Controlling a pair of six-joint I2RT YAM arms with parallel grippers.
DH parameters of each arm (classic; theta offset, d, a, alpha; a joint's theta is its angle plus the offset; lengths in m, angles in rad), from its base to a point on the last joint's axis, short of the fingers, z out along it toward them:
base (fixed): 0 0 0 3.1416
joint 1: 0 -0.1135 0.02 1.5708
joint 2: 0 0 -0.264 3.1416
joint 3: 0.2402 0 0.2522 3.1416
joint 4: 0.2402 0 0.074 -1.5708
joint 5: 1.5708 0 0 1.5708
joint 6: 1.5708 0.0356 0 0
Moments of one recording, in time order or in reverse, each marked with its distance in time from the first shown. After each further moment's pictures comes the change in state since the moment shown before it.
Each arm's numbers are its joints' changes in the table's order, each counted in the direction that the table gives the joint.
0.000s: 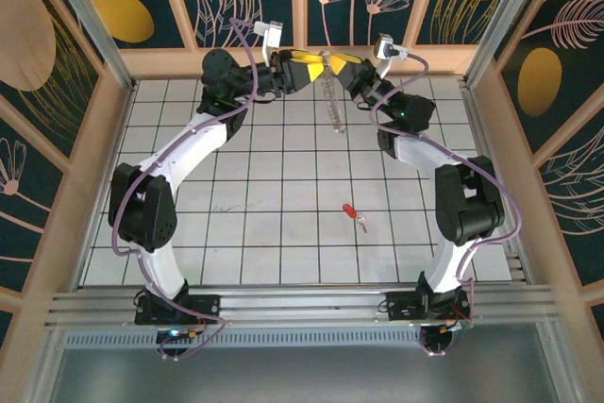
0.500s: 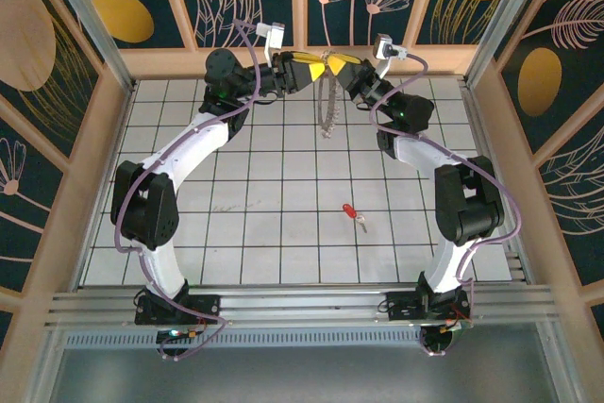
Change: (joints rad) left arm 0.000 0.017 0.006 0.021 -0.012 0.015; right arm -0.003 0.000 0.000 0.000 -0.001 0.003
